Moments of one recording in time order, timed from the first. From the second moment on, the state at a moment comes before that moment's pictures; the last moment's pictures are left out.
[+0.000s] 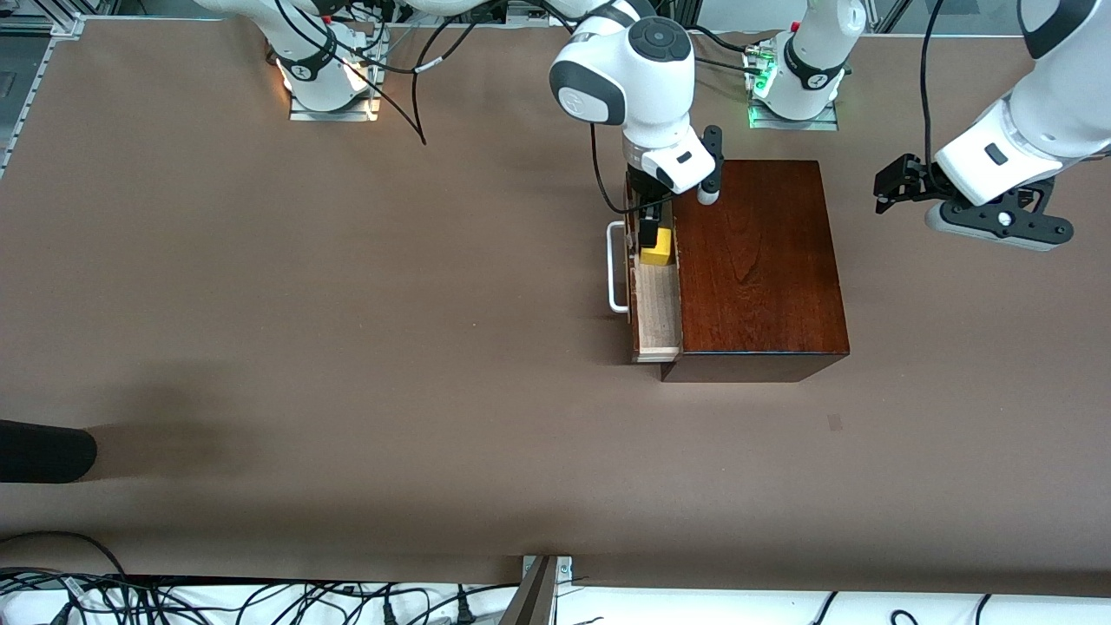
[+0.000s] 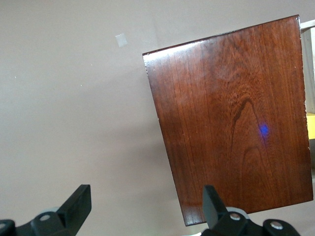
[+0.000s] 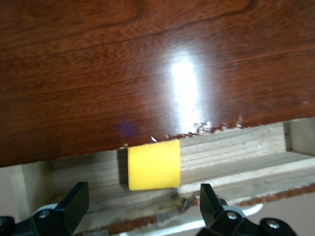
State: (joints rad) left arm 0.01 -0.03 -0.12 -1.72 0.02 1.58 0.10; right arm 0.92 0.84 0.19 -1.03 -0.26 2.04 -0.32
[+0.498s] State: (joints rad) left arm -0.02 -0.16 -0.10 -1.85 0.01 1.58 0.10; right arm 0.93 0.87 0.18 -1.03 -0.26 2.07 -0.32
